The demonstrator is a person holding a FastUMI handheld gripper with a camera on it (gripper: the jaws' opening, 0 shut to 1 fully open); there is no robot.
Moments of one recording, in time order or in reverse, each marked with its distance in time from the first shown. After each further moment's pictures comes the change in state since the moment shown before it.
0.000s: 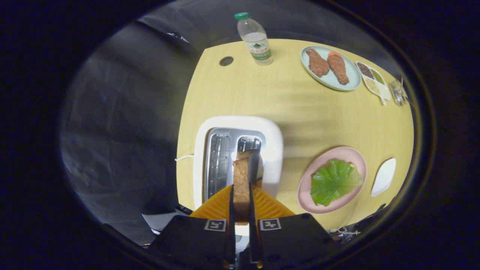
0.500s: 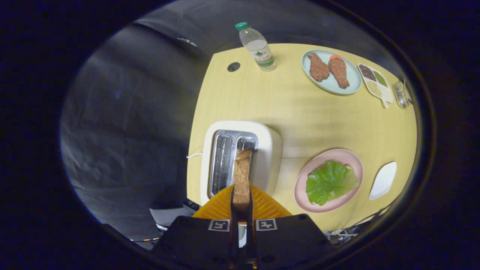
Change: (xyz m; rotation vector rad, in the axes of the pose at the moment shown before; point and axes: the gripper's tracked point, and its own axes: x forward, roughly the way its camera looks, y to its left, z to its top) arm -0.048 -0.005 0.002 -0.008 -0.026 0.136
